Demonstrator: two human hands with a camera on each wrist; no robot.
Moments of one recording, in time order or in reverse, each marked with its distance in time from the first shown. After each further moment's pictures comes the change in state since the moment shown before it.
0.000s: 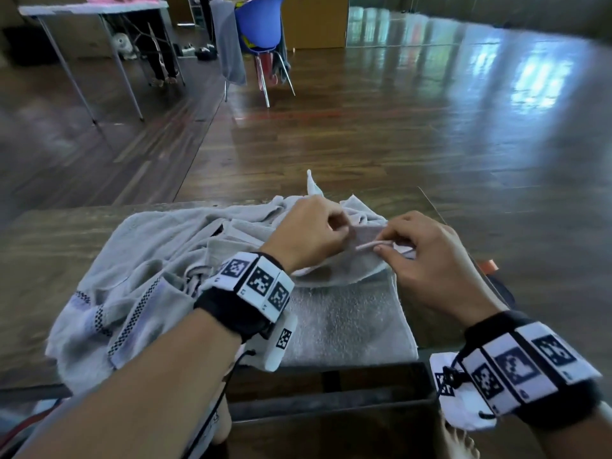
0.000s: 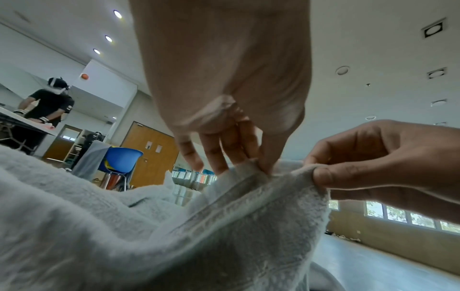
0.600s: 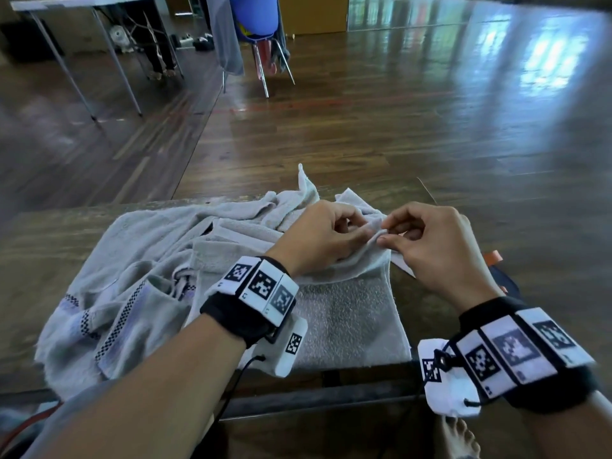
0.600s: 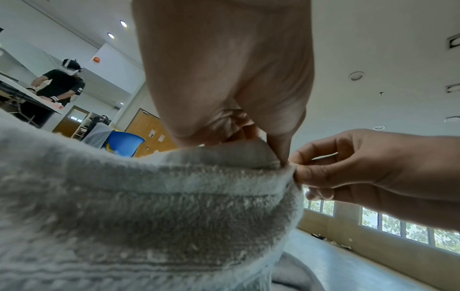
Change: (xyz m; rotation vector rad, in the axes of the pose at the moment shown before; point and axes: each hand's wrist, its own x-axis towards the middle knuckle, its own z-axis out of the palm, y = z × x) left_hand 0.011 0.008 0.029 -0.232 -0.112 -0.059; right_hand 0.014 0.030 -0.003 0.142 0.086 0.201
